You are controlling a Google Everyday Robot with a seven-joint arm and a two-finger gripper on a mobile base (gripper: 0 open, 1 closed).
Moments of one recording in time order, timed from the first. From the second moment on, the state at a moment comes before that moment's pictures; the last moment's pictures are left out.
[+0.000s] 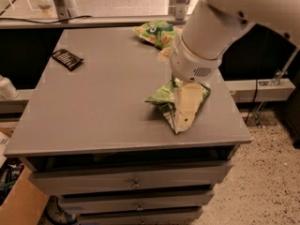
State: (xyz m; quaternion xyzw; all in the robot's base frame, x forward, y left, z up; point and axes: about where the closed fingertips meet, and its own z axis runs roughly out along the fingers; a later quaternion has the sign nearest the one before) arm 0.480 -0.053 0.905 -0.76 0.62 0.03 0.18
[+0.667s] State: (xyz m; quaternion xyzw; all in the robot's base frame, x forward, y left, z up) arm 0.507 -0.030 0.855 -0.78 0.61 0.00 0.14
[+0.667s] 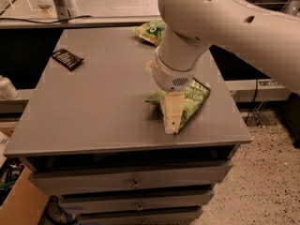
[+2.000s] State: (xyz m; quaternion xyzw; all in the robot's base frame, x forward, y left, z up) arm 0.510 -0.038 0.867 -0.80 0.58 -0.03 0.14
